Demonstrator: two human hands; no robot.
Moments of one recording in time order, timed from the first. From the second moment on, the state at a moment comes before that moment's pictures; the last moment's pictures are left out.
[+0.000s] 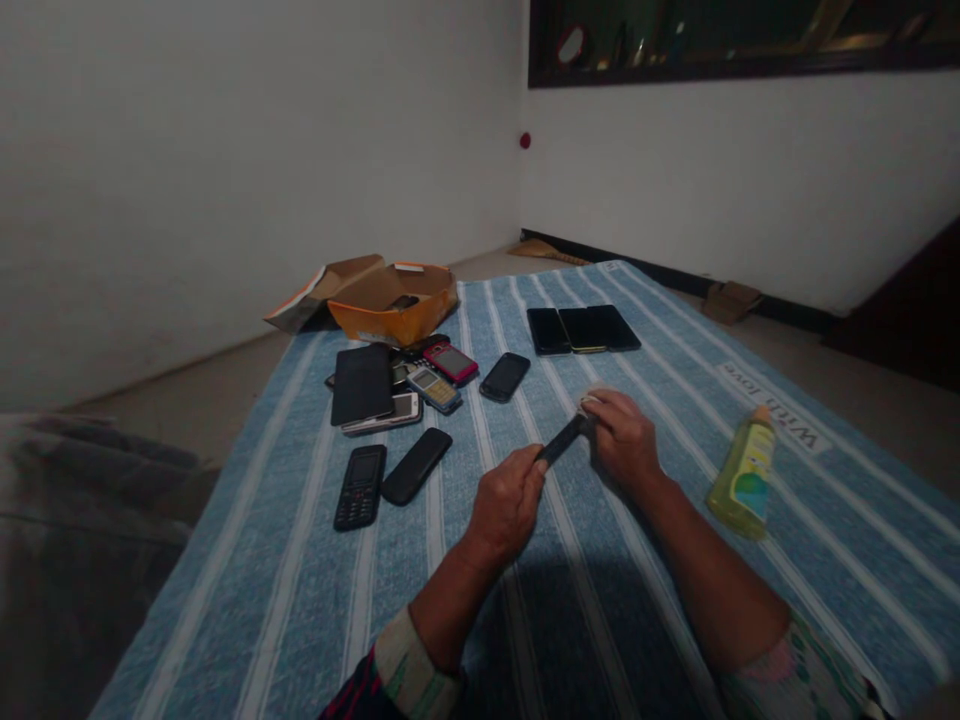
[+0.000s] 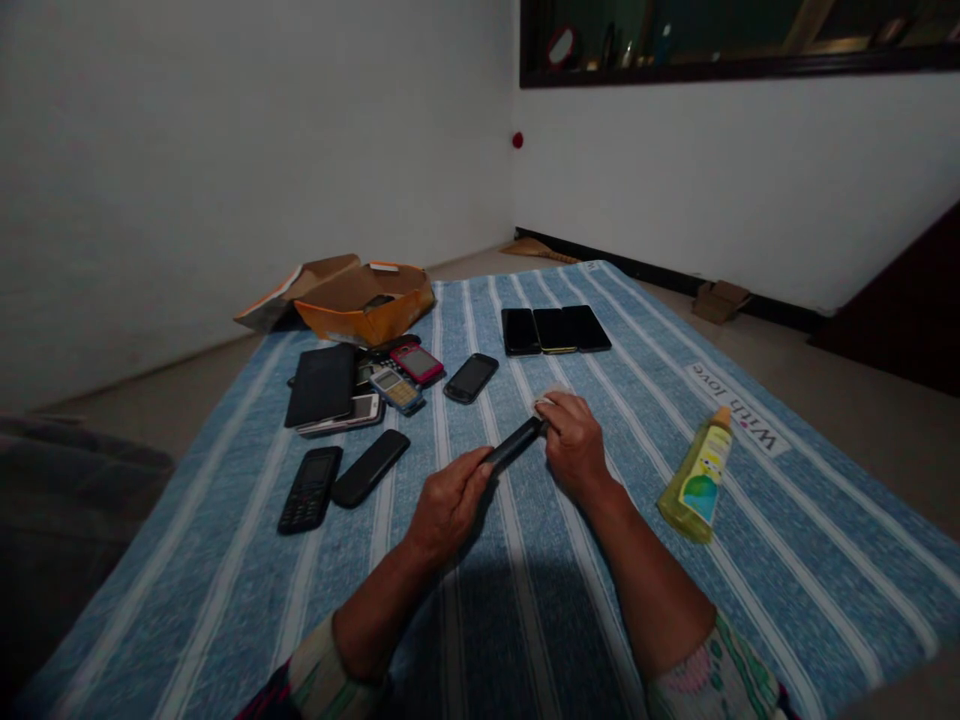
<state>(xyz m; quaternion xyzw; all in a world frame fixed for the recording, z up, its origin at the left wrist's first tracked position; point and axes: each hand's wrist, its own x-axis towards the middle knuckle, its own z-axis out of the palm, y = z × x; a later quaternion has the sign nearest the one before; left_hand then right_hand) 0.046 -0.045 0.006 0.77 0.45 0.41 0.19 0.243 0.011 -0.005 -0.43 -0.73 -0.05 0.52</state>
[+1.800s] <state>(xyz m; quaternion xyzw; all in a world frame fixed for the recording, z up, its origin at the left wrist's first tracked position) 0.048 -0.040 0.011 0.75 0.47 0.40 0.25 0.253 0.032 0.020 -0.46 -0.71 0.18 0.51</state>
